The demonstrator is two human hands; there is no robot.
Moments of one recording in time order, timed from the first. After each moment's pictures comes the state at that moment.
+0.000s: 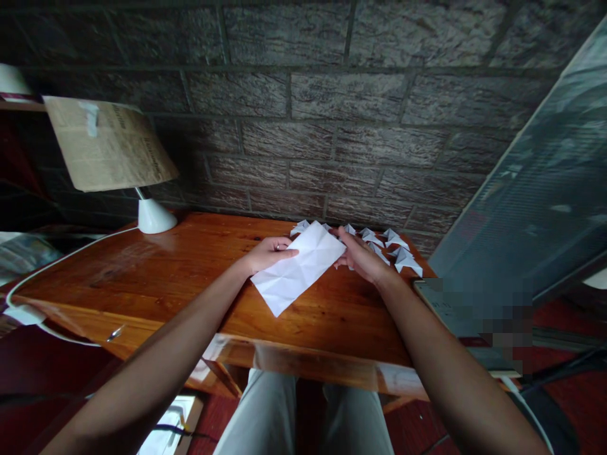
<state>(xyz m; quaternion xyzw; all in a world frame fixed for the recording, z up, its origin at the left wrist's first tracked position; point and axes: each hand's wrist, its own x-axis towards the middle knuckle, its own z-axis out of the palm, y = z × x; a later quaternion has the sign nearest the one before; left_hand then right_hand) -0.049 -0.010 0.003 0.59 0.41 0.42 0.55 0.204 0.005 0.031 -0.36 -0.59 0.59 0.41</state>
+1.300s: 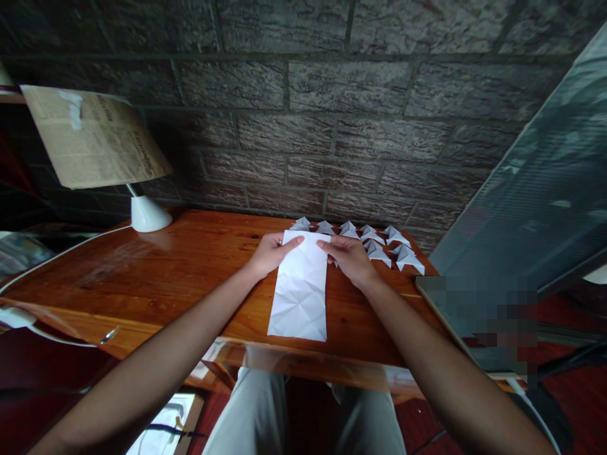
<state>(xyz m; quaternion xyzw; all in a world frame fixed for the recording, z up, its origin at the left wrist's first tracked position) -0.016 -0.020 0.007 0.52 0.43 0.55 0.49 0.181 -0.003 0.020 -0.37 -0.63 0.49 0.47</state>
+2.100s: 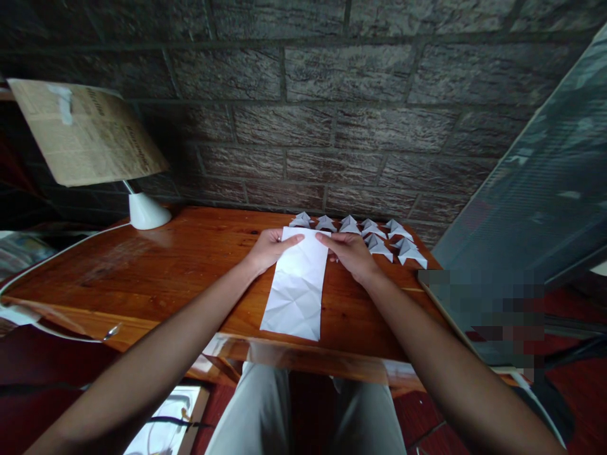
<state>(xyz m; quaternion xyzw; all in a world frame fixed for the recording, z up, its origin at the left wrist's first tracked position) -0.020 -0.018 0.005 0.52 0.41 0.53 0.53 0.183 -0.004 0.019 -0.41 -0.61 0.50 0.46</state>
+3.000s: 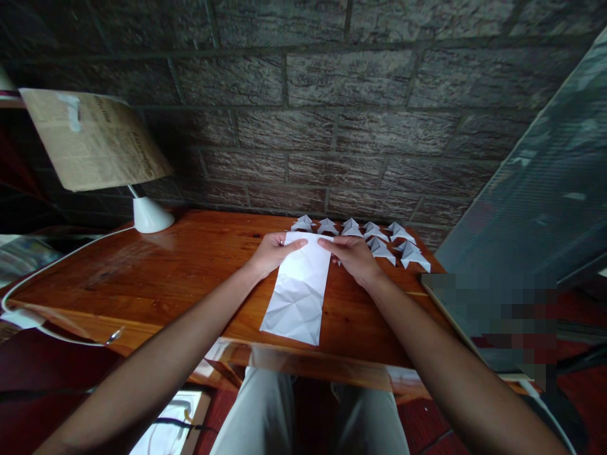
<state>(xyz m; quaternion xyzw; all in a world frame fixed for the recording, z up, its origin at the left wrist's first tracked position) -0.019 -0.020 0.004 0.51 0.41 0.53 0.54 0.183 -0.006 0.023 -0.40 -0.61 0.50 0.46</state>
